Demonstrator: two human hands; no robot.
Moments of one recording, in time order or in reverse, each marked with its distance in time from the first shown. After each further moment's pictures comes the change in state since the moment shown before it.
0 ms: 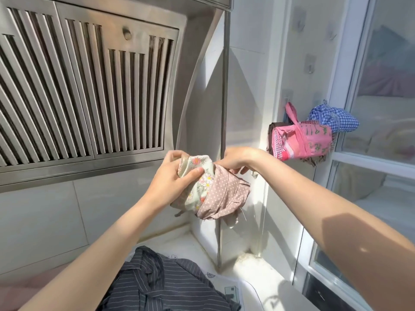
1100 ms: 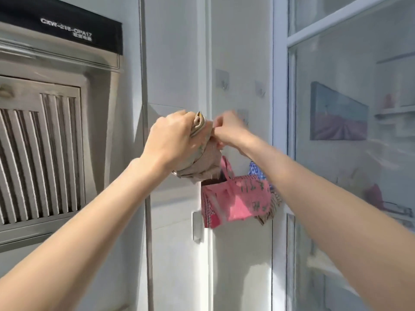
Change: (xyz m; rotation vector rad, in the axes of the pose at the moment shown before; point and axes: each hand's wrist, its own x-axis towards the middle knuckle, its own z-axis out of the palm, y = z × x) left_hand 0.186 0.182 0.088 0.553 0.445 0.633; right_hand 0.005 0.081 -0.206 0.234 0.776 -0.375
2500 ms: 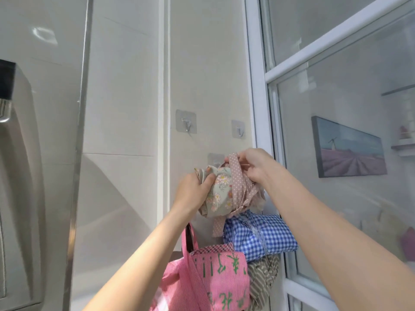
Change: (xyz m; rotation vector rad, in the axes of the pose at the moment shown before) left_hand 0.074 0.040 0.193 -0.448 -0.251 -0.646; right_hand 0.117 0.129 -0.088 0.830 0.032 0.443
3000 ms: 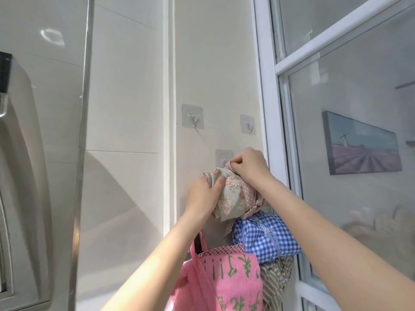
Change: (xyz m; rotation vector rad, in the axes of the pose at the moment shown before) left_hand 0.007 -0.010 0.016 -0.013 0.034 -0.056; right_hand 0.023 0.029 0.016 -0.951 0.095 -0.589
